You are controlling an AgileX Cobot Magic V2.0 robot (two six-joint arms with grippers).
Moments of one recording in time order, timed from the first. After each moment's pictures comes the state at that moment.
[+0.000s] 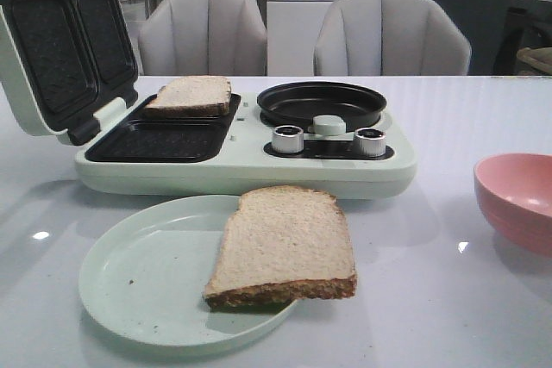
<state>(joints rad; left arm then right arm) -0.63 1.13 -0.64 1.43 0.61 -0.63 -0.03 0.65 -0.59 0.11 0.63 -0.10</state>
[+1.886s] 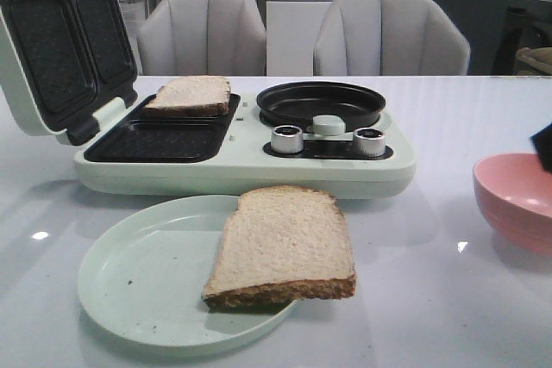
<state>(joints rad) -0.97 0.67 -0.69 0.32 0.76 -0.33 0.11 0.95 -0.54 0.69 0.74 -0.30</state>
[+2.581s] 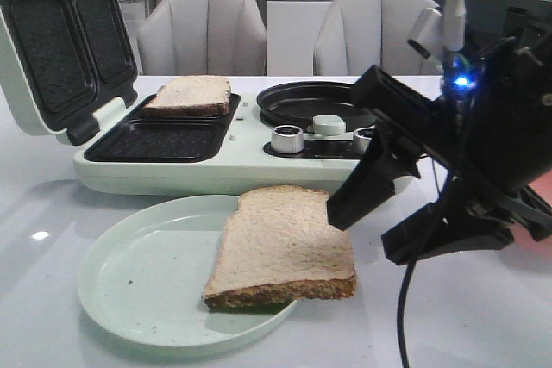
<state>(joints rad) -0.97 0.67 -0.69 0.32 0.76 -0.33 0.33 1.51 -0.67 1.14 0.52 -0.57</state>
